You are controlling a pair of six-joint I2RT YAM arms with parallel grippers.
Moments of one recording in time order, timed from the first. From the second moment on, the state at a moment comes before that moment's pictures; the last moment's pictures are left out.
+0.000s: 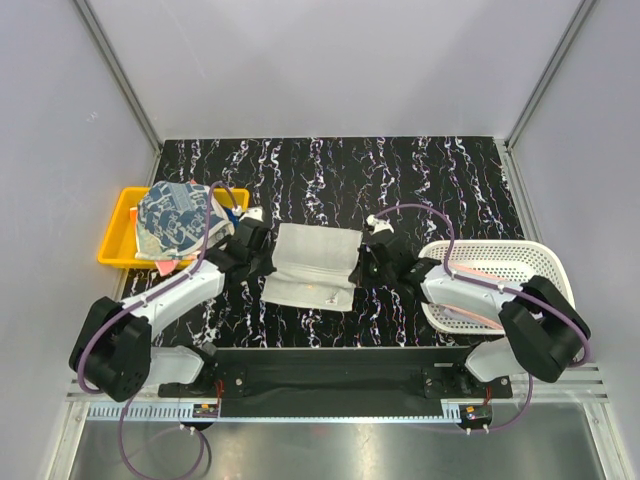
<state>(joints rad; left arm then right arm) -0.51 1.27 0.72 -0.33 -0.17 -0.56 0.73 1.41 0.70 -0.04 0.00 0.63</state>
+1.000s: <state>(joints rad) -0.53 1.26 0.67 -0.32 -0.29 -0.60 0.75 1.42 0.64 0.03 -0.05 0.69</state>
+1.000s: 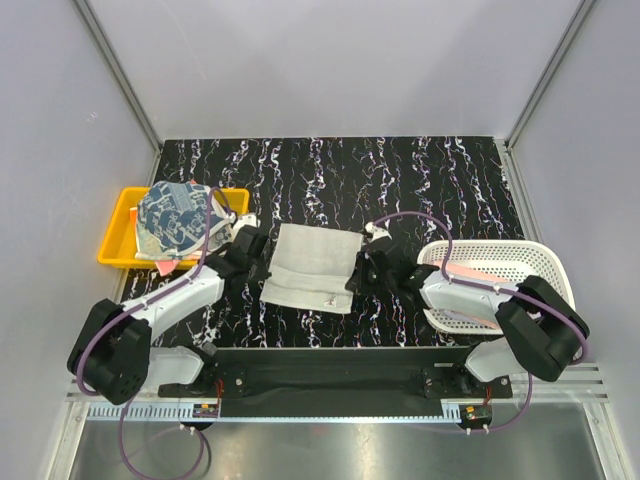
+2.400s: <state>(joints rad) -0.54 1.50 0.81 -0.29 -0.25 -0.51 0.83 1.49 0.76 -0.14 0.08 0.77</state>
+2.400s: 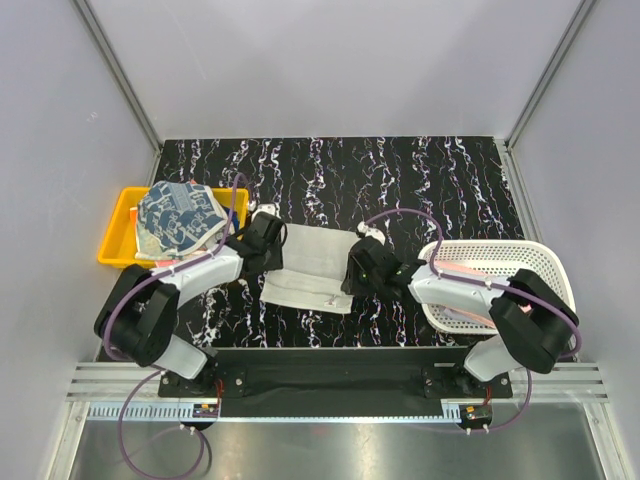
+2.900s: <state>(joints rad) -0.54 1.25 0.69 -0.32 -0.23 -0.53 0.88 1.43 0.71 -0.14 0.07 0.79</state>
